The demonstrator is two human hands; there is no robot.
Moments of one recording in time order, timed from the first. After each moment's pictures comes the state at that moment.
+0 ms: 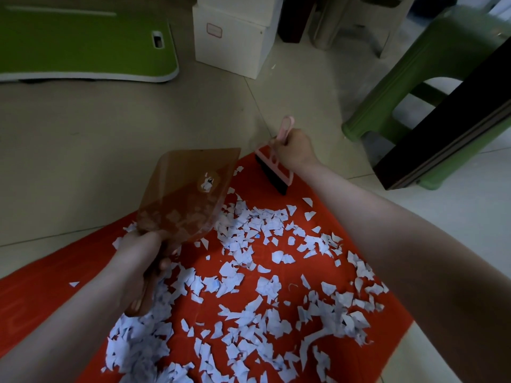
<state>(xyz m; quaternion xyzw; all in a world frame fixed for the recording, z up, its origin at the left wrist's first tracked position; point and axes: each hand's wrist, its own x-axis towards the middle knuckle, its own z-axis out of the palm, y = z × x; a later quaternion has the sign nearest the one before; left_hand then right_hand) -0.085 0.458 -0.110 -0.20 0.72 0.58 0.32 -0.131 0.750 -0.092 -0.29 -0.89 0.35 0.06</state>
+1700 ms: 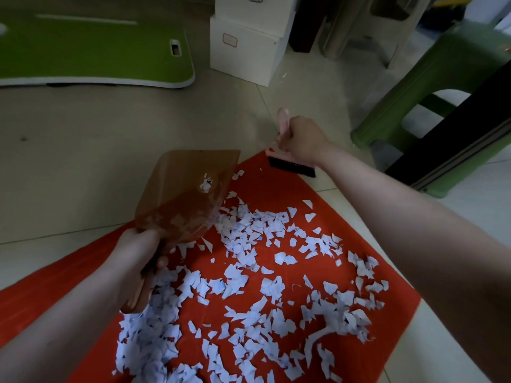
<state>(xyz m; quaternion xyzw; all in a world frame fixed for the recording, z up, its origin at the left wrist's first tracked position) -0.089 0.430 -0.095 -0.21 0.73 0.57 0.30 -0.148 0.739 -0.051 -0.18 -0.97 0.18 -0.03</state>
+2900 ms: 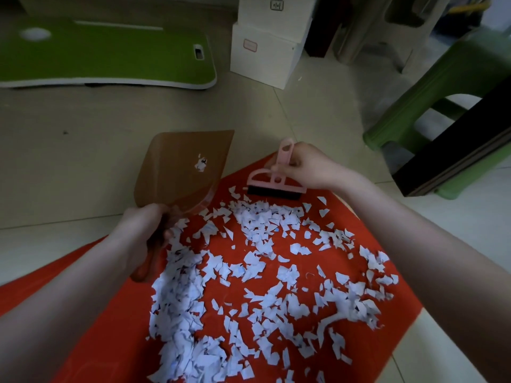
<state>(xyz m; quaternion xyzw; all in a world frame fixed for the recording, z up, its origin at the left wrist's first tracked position) -0.111 0.397 -0.095 -0.25 0.70 0.62 0.27 -0.093 0.687 -0.049 -0.03 -0.95 0.28 -0.08</state>
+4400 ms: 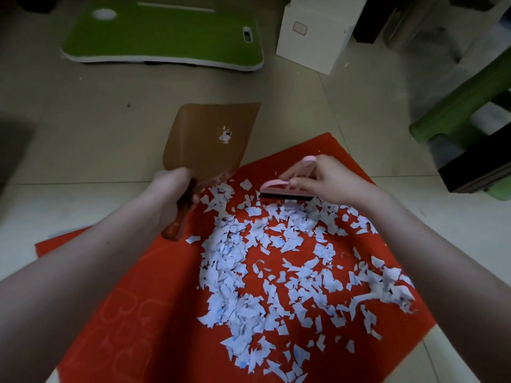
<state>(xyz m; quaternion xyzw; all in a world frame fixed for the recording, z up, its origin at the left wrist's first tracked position) -0.111 0.350 -0.080 -0.24 0.70 0.63 0.26 -0.047 0.613 -0.045 0.04 -0.94 0.31 -0.13</state>
